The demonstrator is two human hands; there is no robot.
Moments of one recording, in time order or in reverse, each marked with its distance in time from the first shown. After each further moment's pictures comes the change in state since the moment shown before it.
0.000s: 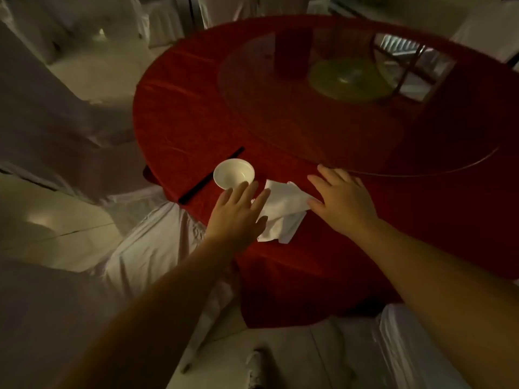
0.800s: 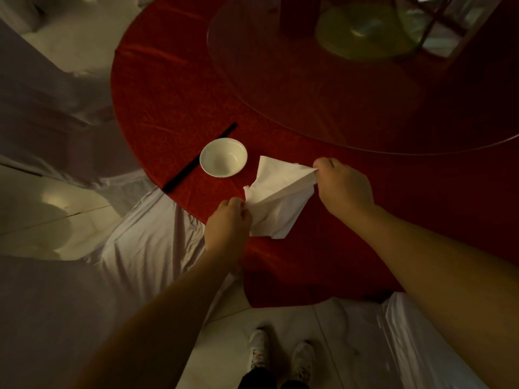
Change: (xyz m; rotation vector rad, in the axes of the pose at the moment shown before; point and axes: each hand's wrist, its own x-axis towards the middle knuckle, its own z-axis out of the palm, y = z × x) left_hand 0.010 0.019 0.050 -0.543 -0.145 -0.612; right_hand 0.034 0.022 0.051 0.097 0.016 0.061
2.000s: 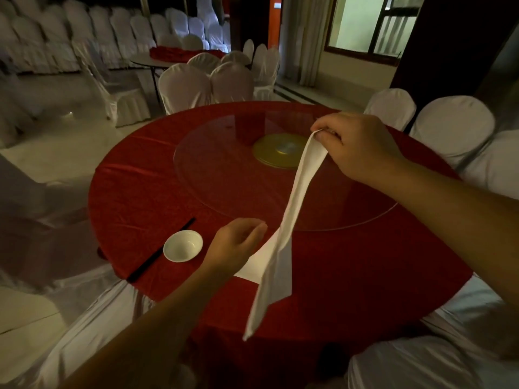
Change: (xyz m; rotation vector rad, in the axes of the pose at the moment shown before) left_hand -0.023 0.159 -0.093 -0.611 -0.039 0.502; right_hand -0.017 0.045 -0.318 0.114 0.507 -0.177
